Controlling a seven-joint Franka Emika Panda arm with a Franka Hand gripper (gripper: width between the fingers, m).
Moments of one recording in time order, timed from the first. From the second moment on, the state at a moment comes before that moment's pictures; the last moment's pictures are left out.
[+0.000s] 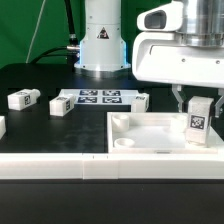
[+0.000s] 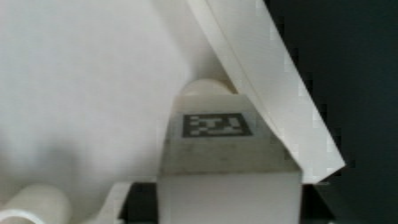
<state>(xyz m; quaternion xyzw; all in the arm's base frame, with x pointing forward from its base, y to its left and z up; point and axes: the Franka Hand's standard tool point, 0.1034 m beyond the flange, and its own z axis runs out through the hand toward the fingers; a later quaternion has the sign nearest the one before) 0.633 0.117 0.080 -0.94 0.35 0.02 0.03</state>
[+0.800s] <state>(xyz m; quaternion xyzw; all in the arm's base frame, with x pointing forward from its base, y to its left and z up) 0.636 0.118 0.079 -0.71 0.71 0.03 0.04</state>
